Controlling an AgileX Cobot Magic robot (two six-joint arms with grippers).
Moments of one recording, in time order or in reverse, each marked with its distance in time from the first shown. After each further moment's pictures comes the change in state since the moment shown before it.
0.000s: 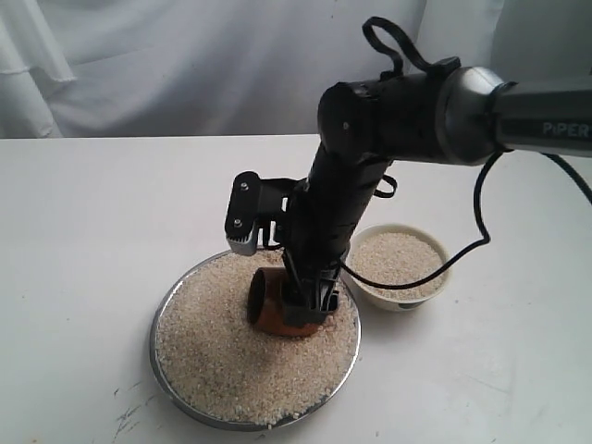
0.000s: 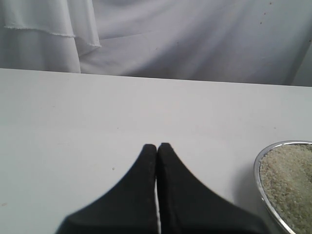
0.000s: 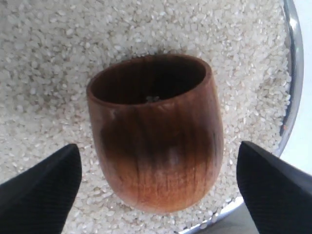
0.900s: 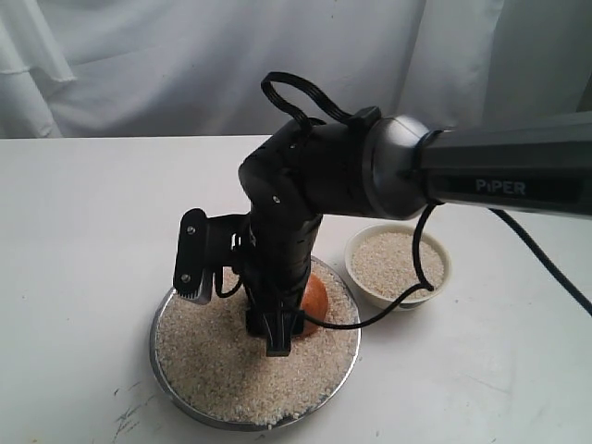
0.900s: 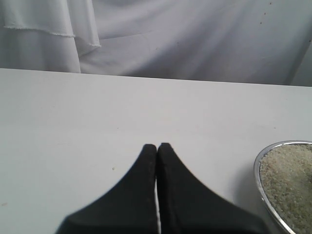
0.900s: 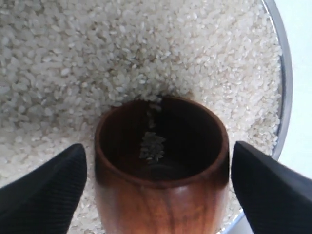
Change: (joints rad) left arm 0.000 0.000 0.000 0.000 0.000 0.000; right arm 0.188 0.026 0.000 -0.348 -0.093 0.295
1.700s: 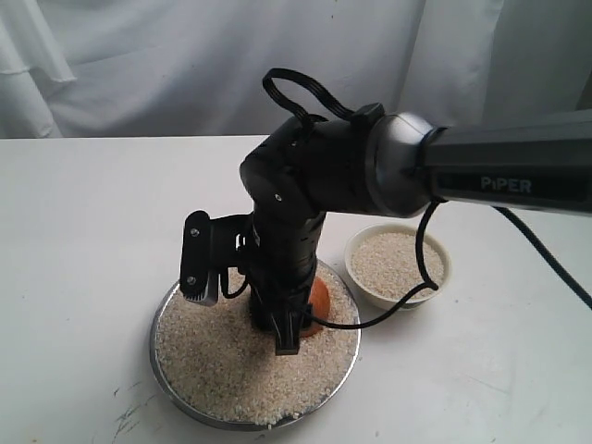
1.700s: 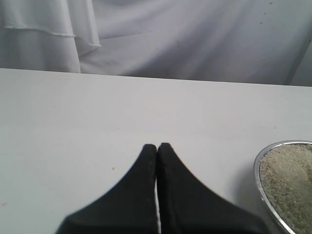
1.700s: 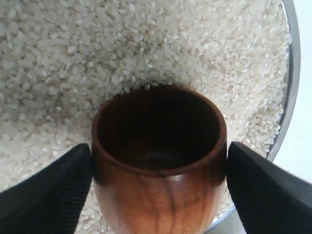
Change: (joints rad) left arm 0.000 0.000 0.000 0.000 0.000 0.000; right arm 0.000 -0.006 0.000 -0.022 0.031 -0.021
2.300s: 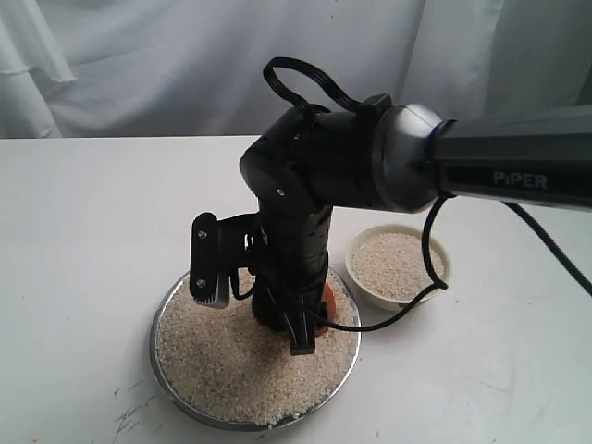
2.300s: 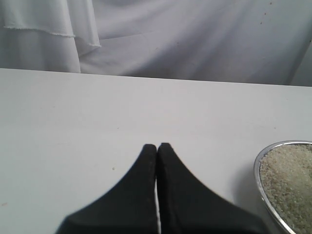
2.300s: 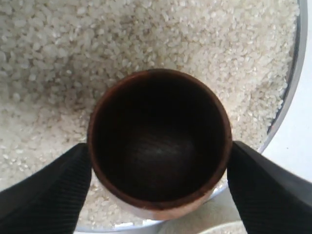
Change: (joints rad) left arm 0.000 0.000 0.000 0.000 0.000 0.000; right arm 0.000 -0.017 0.003 -0.038 0.092 0.001
